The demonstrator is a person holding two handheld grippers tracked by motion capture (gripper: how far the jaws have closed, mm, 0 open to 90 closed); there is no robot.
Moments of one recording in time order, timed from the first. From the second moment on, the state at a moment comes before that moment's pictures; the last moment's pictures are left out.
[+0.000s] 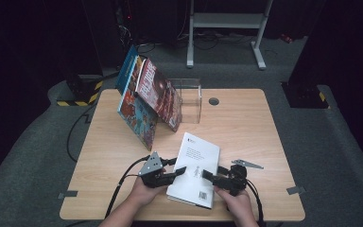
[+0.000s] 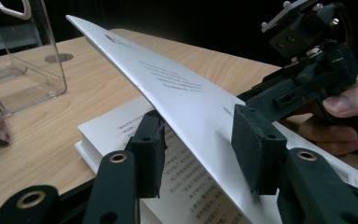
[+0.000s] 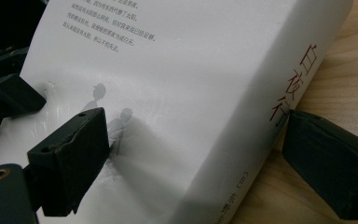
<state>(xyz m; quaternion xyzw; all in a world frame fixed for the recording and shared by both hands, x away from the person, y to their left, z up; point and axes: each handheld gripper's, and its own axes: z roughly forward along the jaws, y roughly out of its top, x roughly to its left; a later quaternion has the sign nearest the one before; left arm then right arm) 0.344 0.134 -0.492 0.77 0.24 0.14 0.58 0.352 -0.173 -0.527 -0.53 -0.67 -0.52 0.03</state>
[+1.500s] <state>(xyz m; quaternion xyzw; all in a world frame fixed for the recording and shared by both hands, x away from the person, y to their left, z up) 0.346 0.136 -0.495 0.76 0.25 0.14 0.58 0.347 -0.172 -0.495 -0.51 -0.69 -0.52 -0.01</state>
